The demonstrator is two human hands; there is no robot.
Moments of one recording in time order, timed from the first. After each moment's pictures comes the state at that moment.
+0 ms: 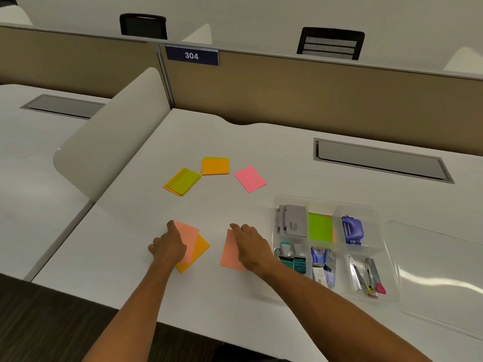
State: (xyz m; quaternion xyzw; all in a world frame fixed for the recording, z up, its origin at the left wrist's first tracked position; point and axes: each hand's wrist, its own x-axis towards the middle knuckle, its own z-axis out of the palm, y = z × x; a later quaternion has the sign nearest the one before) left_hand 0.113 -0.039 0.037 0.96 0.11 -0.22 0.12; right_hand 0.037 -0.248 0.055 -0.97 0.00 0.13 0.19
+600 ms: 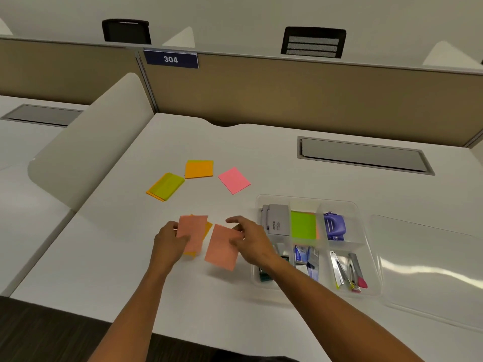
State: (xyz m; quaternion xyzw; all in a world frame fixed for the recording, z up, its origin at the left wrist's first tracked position) left_hand 0.093 -0.082 0.068 0.91 0.08 -0.12 0.39; right_hand 0.027 -0.293 0.079 -0.85 0.12 0.08 0.51
